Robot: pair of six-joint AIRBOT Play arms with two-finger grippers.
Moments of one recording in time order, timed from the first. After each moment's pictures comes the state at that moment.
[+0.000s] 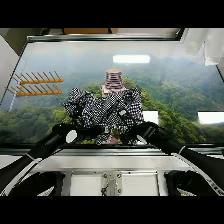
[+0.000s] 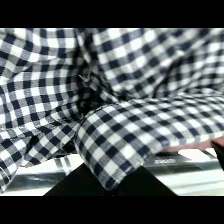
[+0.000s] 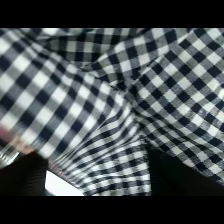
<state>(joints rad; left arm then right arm) -0.62 -1.04 0.60 1.32 -0.71 -2.26 0.77 -1.25 0.71 -1.62 0.69 1.82</state>
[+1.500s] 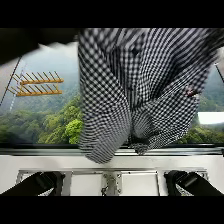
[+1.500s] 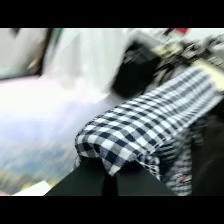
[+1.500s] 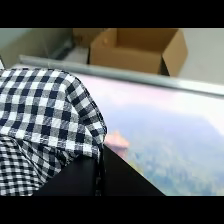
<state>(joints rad) -0.71 -1.06 1.92 1.45 -1.02 -1.88 0.48 -0.94 1.98 -1.64 1.32 1.71</state>
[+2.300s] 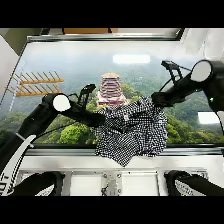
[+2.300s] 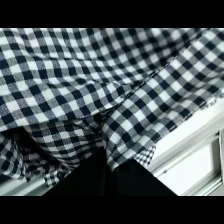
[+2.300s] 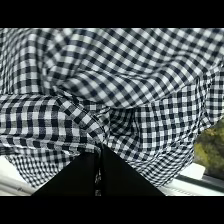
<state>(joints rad) -0.48 -1.19 1.09 1.09 -1.21 -1.68 0.15 -1.23 1.36 -1.31 1.51 1.61</state>
